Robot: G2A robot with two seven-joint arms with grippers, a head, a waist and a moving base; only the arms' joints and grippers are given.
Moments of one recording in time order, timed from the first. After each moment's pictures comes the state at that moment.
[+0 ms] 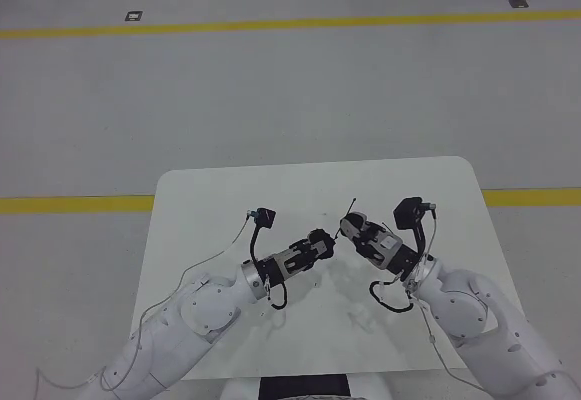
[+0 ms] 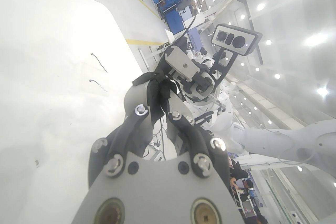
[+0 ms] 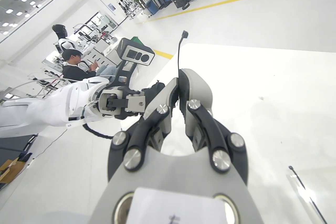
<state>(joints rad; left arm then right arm) 1.36 -1.07 -0.83 -1.72 0.05 -0.34 -0.25 -1.61 -0.96 1.22 -1.93 -0.52 -0.34 0.24</state>
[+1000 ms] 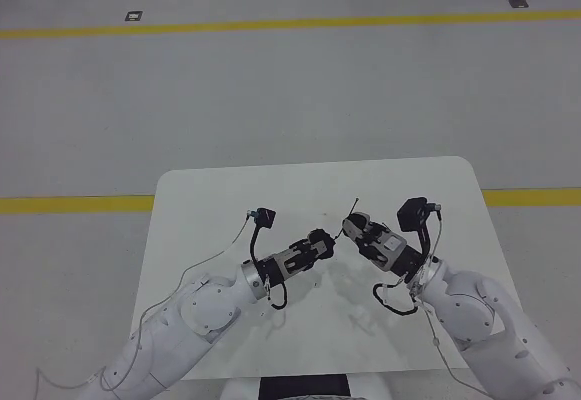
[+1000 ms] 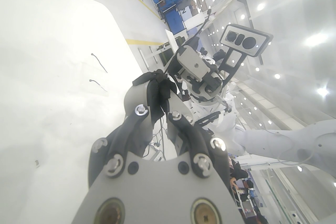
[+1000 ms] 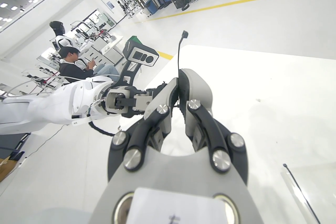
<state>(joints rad) 1.36 -1.07 -0.83 -1.72 0.05 -0.34 -0.25 -1.65 -0.96 1.26 -1.98 -0.54 -0.34 0.26</state>
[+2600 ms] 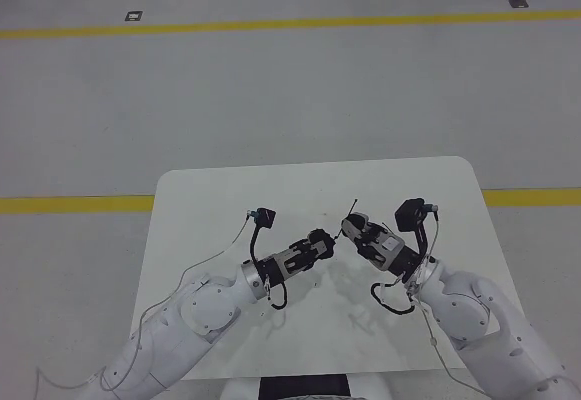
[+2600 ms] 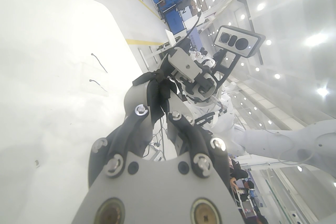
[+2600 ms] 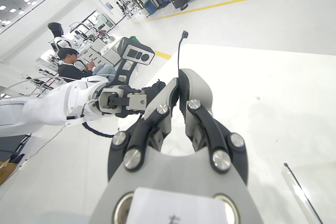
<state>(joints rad) 1.36 -1.07 -0.83 -1.72 0.05 -0.34 -0.25 -1.64 -0.97 1.24 -1.95 -0.54 -0.34 0.24</state>
